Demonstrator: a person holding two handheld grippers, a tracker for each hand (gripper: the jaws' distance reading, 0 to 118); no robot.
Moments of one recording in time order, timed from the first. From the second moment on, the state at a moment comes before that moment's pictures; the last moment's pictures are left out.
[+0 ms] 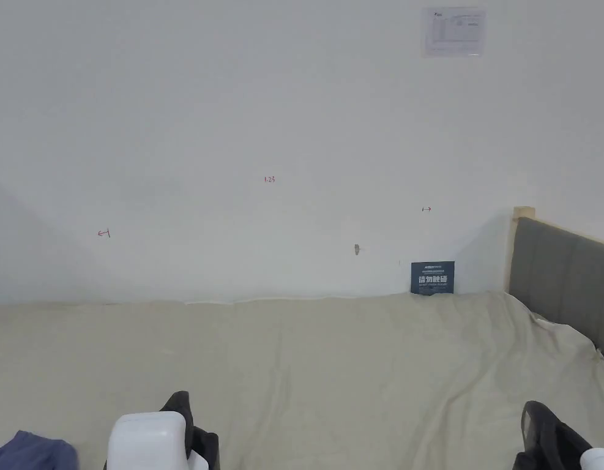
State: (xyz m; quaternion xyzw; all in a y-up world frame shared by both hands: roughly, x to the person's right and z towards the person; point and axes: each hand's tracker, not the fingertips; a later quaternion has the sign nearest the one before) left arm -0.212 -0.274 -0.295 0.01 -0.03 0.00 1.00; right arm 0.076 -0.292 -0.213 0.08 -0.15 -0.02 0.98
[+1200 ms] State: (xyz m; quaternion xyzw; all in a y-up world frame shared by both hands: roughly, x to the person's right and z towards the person) left arm -0.530 -0.268 -0.378 -0.32 0.09 0.08 0.94; right arm -0.087 -0.303 -0.342 -0.10 0.13 0.00 0.99
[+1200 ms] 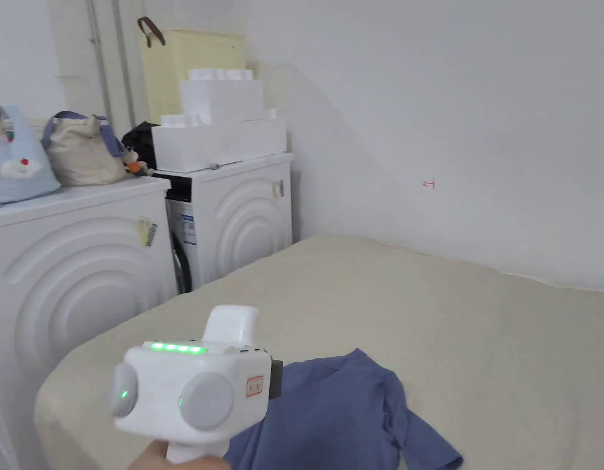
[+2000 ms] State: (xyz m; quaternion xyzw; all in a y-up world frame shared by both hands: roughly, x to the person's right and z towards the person) left arm -0.579 -0.460 -0.548 -0.58 0.09 0.09 0.80; right arm -0.101 -0.358 -0.381 -0.25 0.14 0.03 0.96
